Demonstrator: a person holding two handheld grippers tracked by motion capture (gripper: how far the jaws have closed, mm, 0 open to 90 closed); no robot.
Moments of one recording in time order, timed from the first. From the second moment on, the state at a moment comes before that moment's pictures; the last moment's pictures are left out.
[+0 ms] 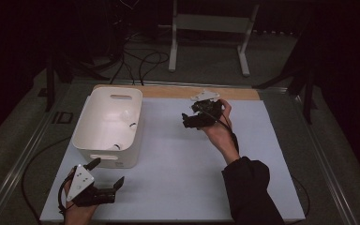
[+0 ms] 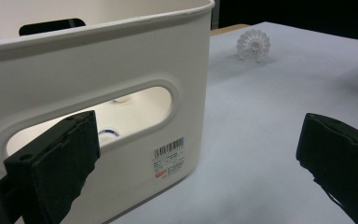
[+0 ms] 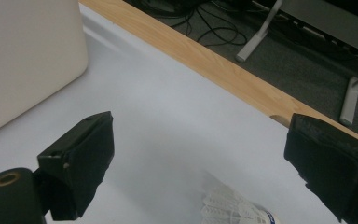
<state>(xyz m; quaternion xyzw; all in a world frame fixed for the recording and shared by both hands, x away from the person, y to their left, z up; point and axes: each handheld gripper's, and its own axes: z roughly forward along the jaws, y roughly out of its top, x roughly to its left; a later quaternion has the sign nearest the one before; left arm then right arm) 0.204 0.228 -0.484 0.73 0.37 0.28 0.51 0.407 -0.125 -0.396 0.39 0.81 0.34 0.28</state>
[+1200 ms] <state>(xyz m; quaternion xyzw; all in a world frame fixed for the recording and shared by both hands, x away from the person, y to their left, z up) 0.205 0.228 -0.484 0.73 0.37 0.28 0.50 0.417 -0.142 -0.420 0.43 0.80 0.32 0.27</state>
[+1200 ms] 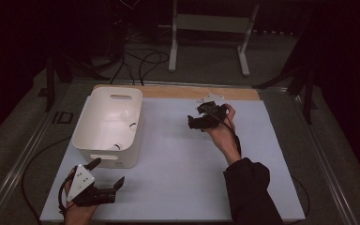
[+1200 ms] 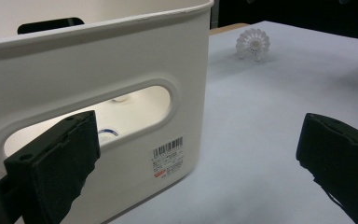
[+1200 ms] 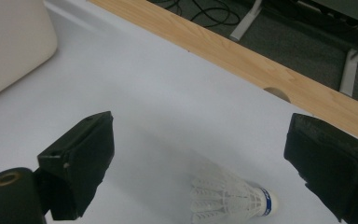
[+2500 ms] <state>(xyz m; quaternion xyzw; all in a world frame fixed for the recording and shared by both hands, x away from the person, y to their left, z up) 0.205 0.228 -0.484 0.73 0.37 0.28 0.51 0.430 -0.161 -0.450 0.47 0.80 0.29 0.25</state>
